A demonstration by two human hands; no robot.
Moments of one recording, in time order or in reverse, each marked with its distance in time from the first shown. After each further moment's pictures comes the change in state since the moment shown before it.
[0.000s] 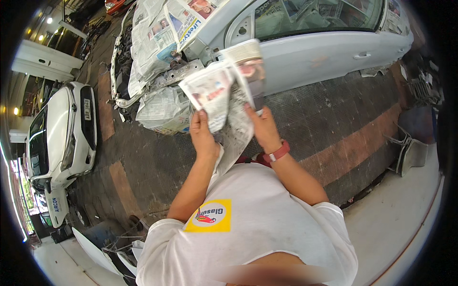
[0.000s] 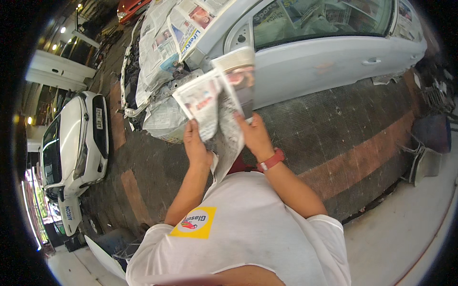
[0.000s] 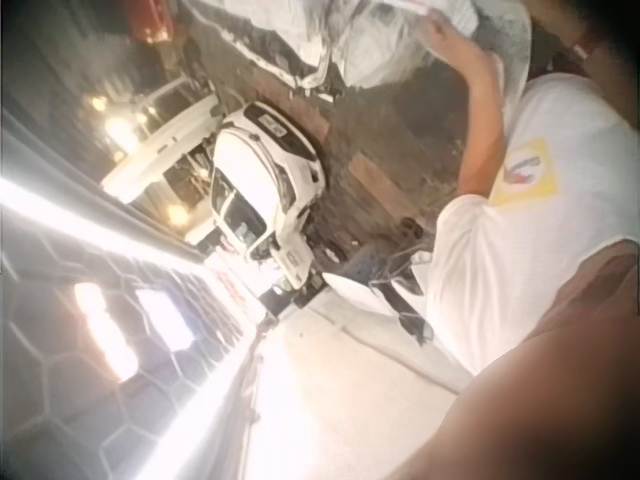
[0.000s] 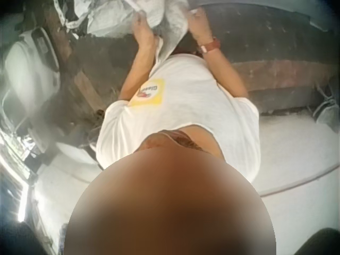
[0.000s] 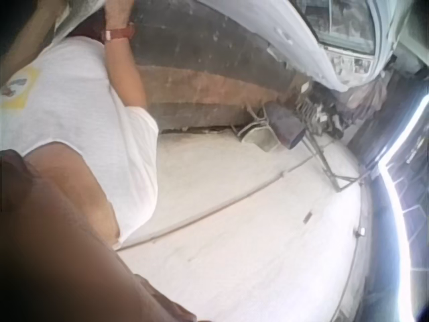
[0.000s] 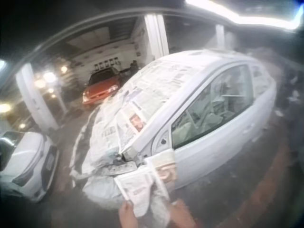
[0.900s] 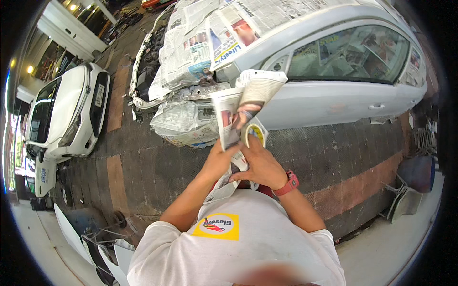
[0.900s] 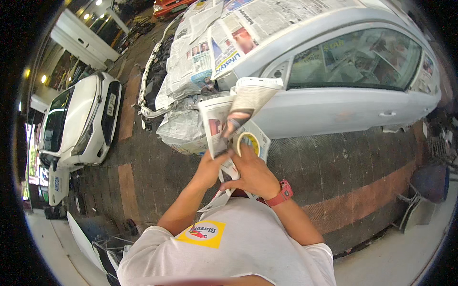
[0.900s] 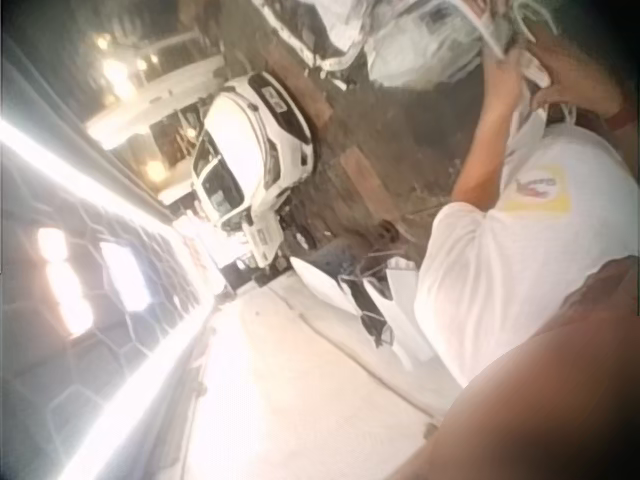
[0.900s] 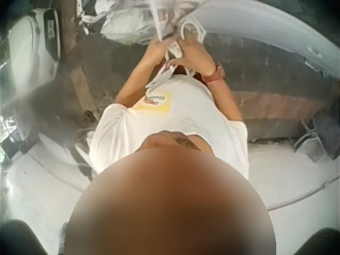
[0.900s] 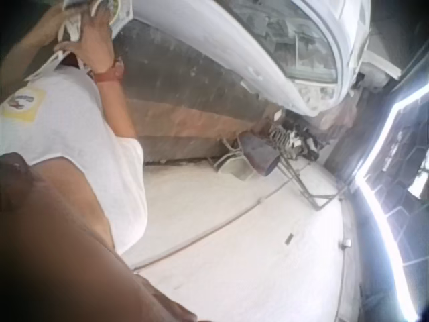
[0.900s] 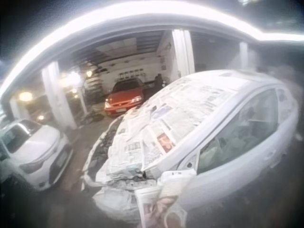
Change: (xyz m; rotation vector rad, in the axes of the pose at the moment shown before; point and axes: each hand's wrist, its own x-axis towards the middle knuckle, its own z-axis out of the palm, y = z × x) left_hand 0.018 0.065 -0.004 0.496 -0.288 -0.125; right_hand -0.003 -0.055 0.056 -1.137 -0.531 -0.493
